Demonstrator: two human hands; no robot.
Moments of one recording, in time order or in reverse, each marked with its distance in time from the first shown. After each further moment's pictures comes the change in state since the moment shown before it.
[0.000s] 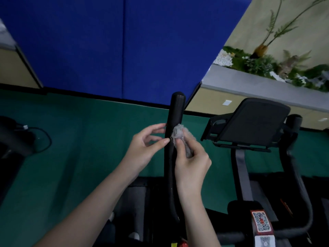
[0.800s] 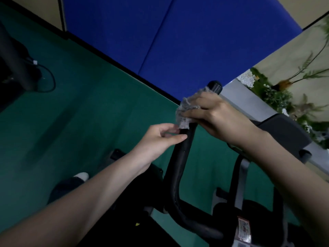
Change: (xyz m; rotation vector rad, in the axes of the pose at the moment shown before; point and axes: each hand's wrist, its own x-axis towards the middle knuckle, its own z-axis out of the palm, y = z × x) left_hand -0.040 -0.022 0.020 -0.252 0.122 -0.192; right_hand 0.116 -0.047 -0.008 -0.785 -1.185 -1.439
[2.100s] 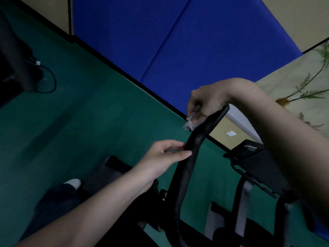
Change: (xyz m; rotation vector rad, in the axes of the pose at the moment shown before) left_hand 0.005 0.000 0.002 -0.127 0.048 -0.086; right_hand 0.113 0.036 -0.038 0.102 -1.014 0.389
